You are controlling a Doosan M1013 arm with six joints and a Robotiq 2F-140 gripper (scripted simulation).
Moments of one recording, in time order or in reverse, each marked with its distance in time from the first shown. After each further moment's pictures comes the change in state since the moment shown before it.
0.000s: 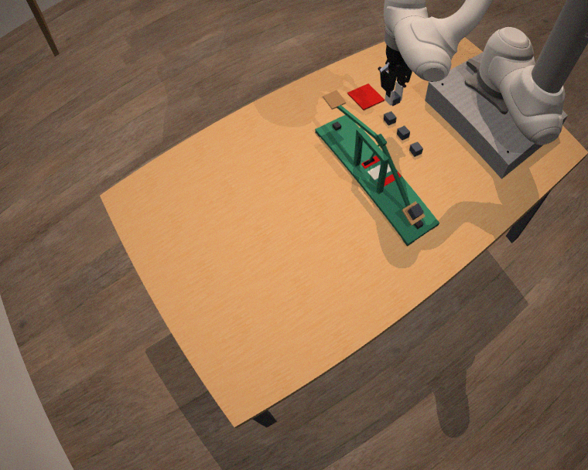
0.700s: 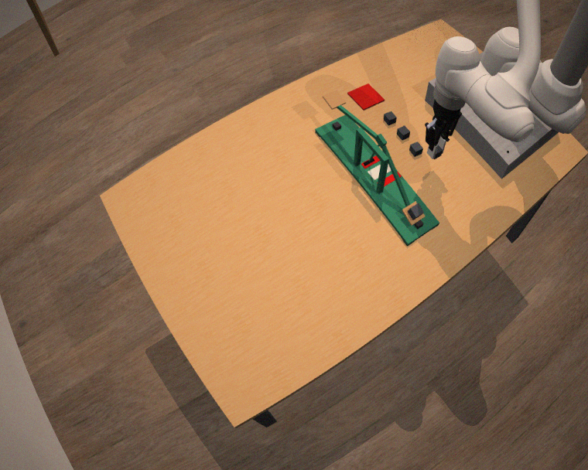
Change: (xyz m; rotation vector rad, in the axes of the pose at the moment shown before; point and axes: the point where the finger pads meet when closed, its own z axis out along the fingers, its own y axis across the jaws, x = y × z) arm -0.190 0.014 0.060 0.004 -0.006 0.005
